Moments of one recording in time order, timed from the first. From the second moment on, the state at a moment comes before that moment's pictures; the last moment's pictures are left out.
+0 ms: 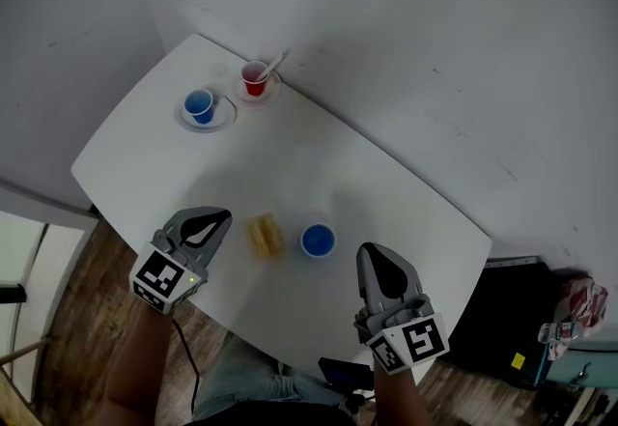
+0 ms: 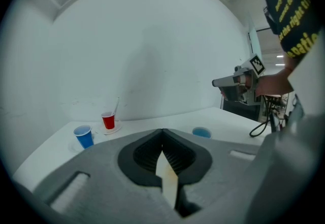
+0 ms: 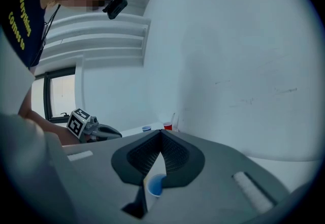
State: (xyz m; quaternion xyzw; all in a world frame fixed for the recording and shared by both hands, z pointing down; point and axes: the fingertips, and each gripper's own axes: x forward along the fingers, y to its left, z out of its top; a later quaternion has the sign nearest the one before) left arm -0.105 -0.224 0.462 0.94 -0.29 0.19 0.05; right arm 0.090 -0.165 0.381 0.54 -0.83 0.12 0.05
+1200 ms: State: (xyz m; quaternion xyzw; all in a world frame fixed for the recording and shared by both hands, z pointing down) left arm -0.037 -0.231 0.531 0.95 -0.05 0.28 0.09; right arm 0.100 -0.191 0.414 0.55 -0.82 0.15 0.05
